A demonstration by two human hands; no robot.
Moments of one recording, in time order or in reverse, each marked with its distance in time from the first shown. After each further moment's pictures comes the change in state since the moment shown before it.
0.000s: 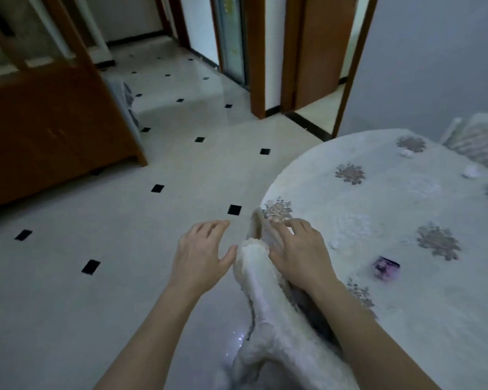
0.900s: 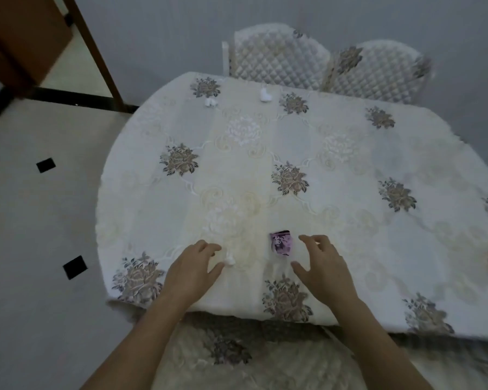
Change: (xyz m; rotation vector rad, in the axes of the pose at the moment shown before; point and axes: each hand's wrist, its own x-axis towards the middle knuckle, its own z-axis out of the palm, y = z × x) left_hand 0.230 0.143 0.238 -0.300 -0.738 0.760; right_hand -0.072 0.187 0.014 -0.144 -0.090 1.160
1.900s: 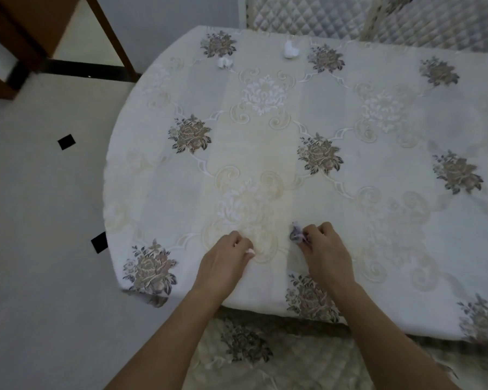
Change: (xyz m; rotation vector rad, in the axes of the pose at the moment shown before) left_hand 0.030 -0.005 0.059 0.012 0.006 0.071; right_hand 0.048 -0.006 0.086 0.152 0.058 0.045
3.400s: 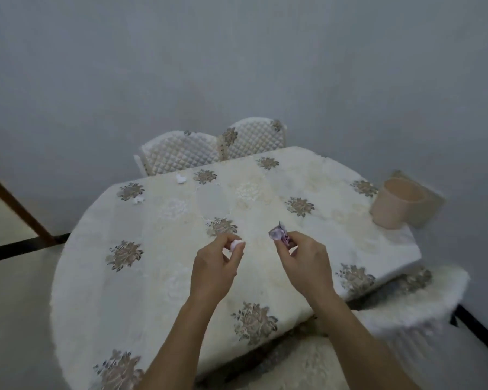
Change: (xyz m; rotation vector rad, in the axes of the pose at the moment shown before) left_hand -0.041 0.196 -0.137 -0.476 0.209 0.339; right_hand -0.143 -0.048 -0.213 0.337 0.671 0.255
